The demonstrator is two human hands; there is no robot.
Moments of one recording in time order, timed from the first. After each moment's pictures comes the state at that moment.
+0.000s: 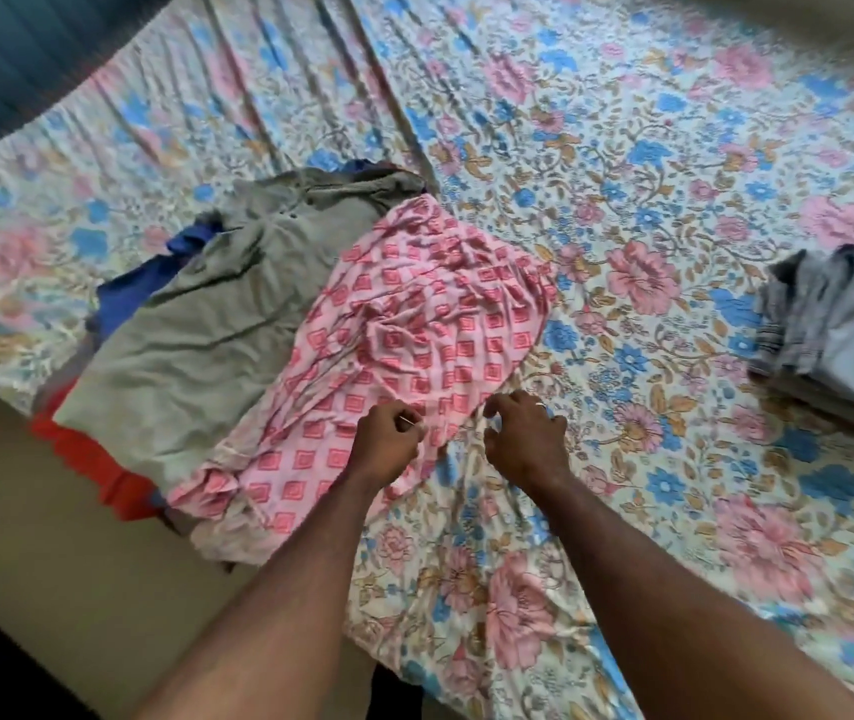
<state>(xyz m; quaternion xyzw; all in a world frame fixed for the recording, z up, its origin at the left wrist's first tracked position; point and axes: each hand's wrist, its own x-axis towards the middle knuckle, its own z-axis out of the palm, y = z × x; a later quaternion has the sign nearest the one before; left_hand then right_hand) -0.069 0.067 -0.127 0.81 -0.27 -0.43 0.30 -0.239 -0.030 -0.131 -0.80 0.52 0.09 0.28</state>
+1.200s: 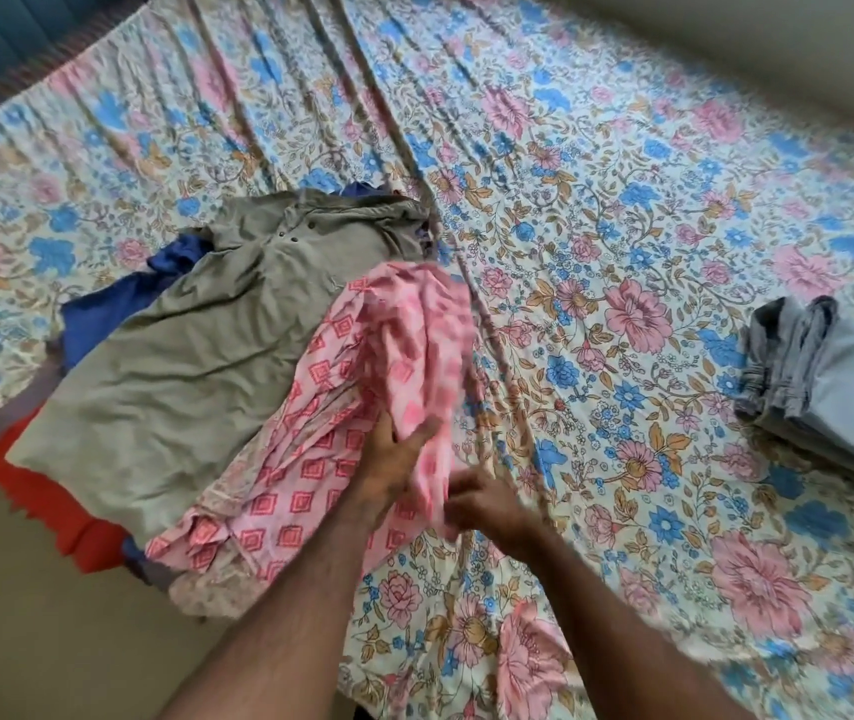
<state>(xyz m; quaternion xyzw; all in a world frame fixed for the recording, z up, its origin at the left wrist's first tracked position) -0.044 0.051 -0.107 0.70 -0.11 -0.55 0.44 -0.205 0.003 -0.142 -0.52 0.36 0.04 0.77</state>
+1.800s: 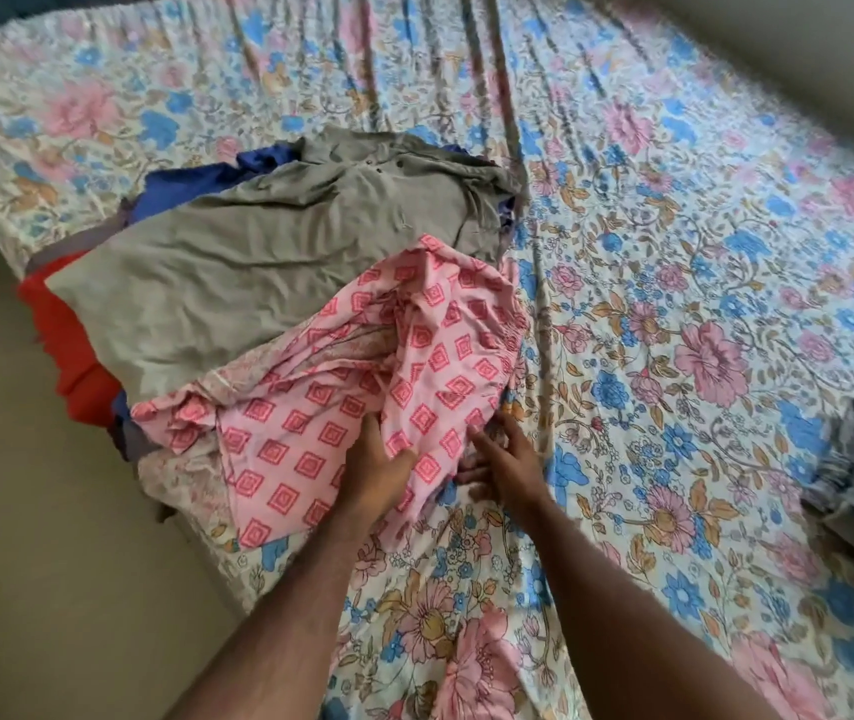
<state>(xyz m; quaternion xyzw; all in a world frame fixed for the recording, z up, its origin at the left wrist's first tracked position) -0.091 0.096 -0.202 0.80 -0.08 -0.40 0.43 -0.225 -0.044 -0.232 -0.51 0.43 -0.06 0.74</state>
